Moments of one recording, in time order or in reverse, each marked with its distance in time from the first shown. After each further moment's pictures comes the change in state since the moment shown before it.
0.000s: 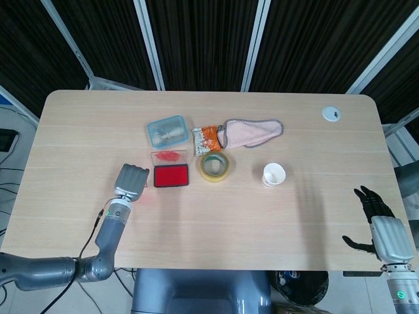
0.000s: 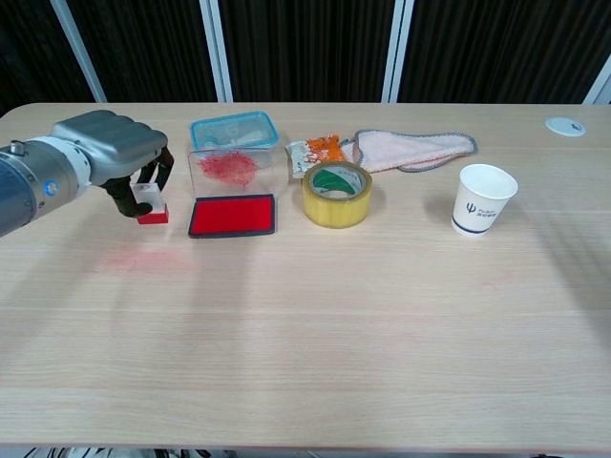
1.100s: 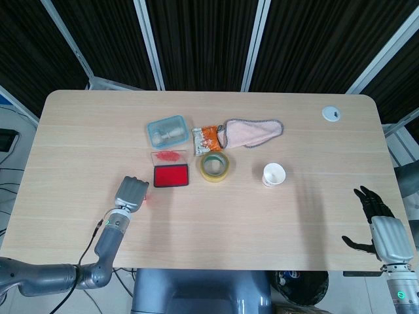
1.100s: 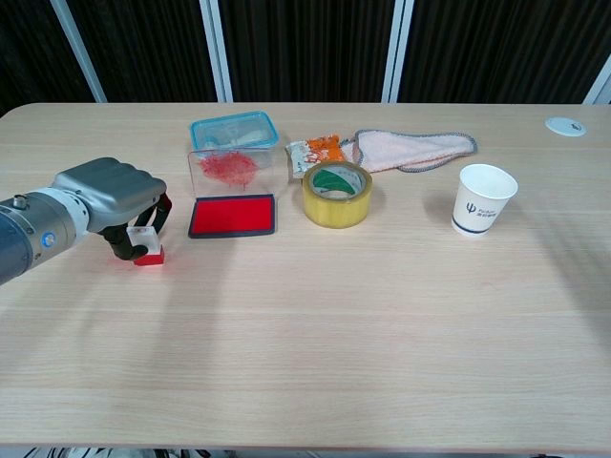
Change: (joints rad) left arm 0.036 -0.061 0.073 0.081 0.043 -0.052 -0.044; right arm 0.000 0.003 -0.001 -0.003 0.001 -0.003 0.013
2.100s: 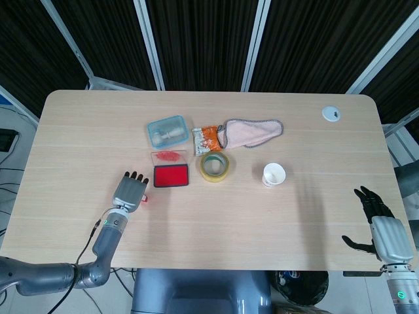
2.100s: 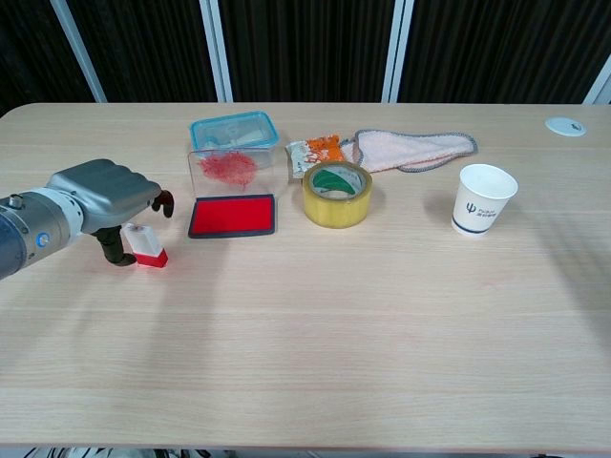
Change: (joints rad) left arm -0.006 0.018 0.008 -0.008 -0.029 -0.010 0.035; right arm 0.000 0.002 0.001 -0.007 0.006 -0.003 0.002
